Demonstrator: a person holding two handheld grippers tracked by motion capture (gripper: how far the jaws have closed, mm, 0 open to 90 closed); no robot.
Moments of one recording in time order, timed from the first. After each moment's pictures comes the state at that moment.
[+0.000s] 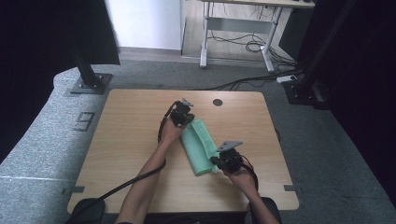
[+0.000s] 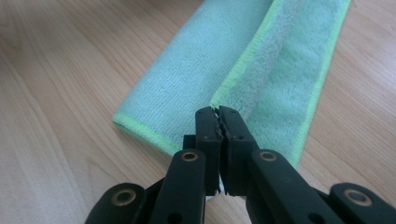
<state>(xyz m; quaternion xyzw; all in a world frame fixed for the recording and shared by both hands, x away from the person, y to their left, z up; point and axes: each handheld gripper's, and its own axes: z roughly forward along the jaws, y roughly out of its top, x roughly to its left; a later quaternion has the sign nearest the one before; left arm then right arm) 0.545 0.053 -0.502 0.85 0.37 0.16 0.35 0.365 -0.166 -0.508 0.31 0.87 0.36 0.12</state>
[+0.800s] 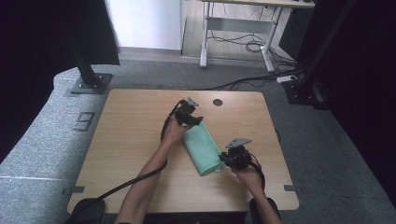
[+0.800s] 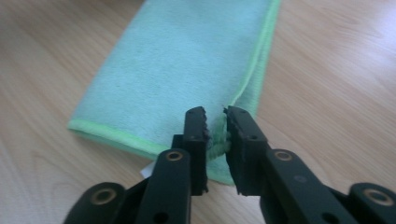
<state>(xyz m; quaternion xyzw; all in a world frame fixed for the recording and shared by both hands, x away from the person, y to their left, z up) 0.538 0.038 -0.490 0.85 0.34 0.18 0.36 0.373 -0.194 -0.507 0.36 0.85 0.34 0.15</state>
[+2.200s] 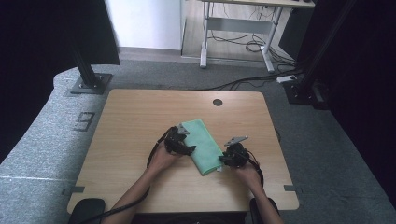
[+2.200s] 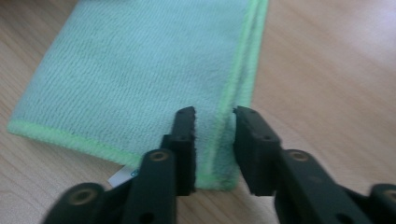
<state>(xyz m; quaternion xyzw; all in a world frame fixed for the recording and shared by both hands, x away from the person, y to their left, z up) 0.447 0.070 -0.535 0.87 0.32 0.14 0.34 0.395 -0.195 -0.530 0.38 0.86 0.31 0.12</state>
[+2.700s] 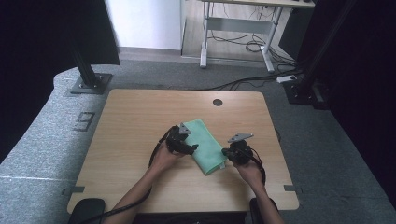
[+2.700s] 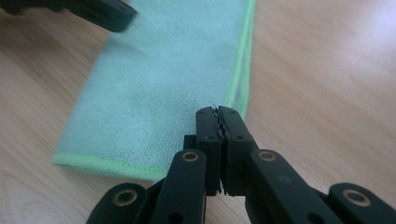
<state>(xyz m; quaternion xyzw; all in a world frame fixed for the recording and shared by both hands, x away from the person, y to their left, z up) 0.442 0.063 -0.526 0.86 0.32 0.15 0.36 0.391 -0.201 -0.505 0.38 0.85 0.34 0.15</state>
